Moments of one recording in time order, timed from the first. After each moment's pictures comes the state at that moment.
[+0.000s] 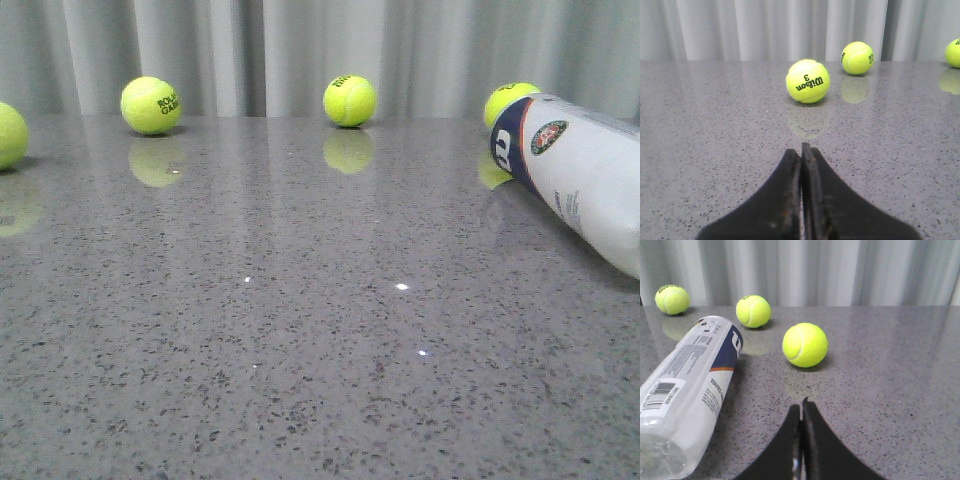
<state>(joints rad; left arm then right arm) -0.01 0.00 0.00 -0.02 0.15 0.03 -0.10 0.05 -0.15 0.03 0.25 -0.03</state>
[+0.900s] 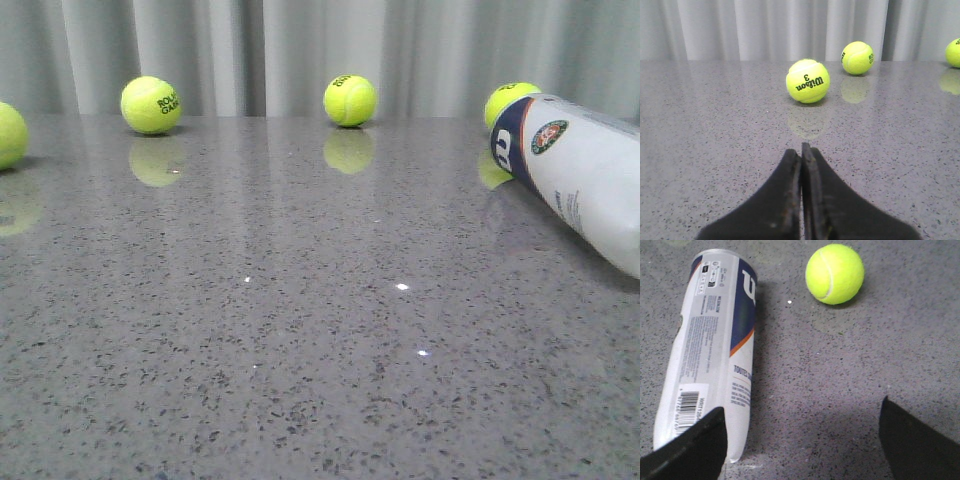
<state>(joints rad) -0.01 0.00 0.00 -0.02 0.15 0.03 -0.10 0.72 -0.68 0.14 0.69 -0.03</state>
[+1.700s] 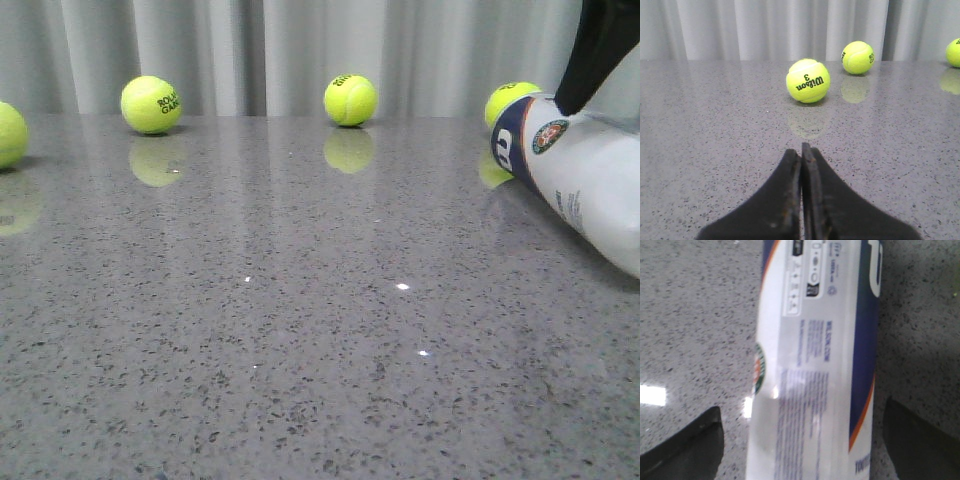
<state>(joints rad) -0.01 0.00 0.00 -0.02 0.15 0.03 0.09 1.39 -1.12 0.29 0.89 0.01</state>
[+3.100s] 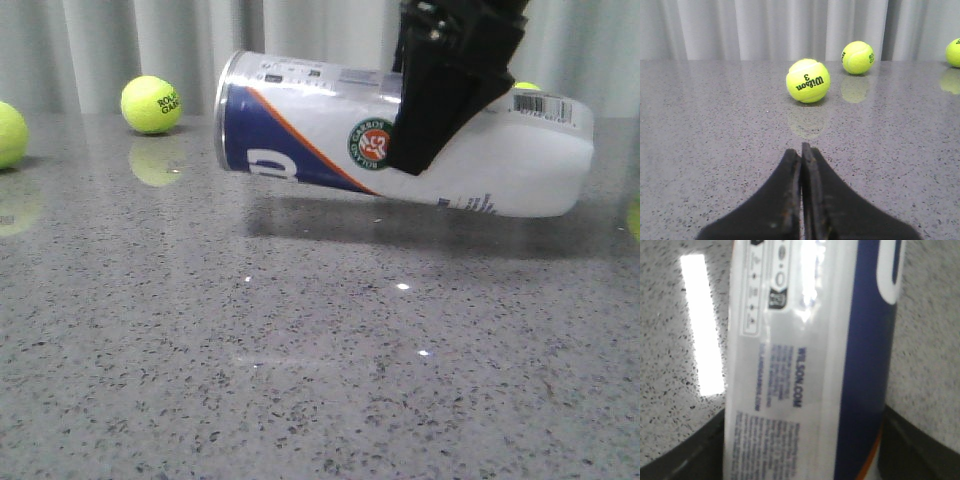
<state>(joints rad) -0.01 0.00 0.00 -0.02 0.15 0.03 0.49 1.64 -1.41 0.24 1.00 -1.07</state>
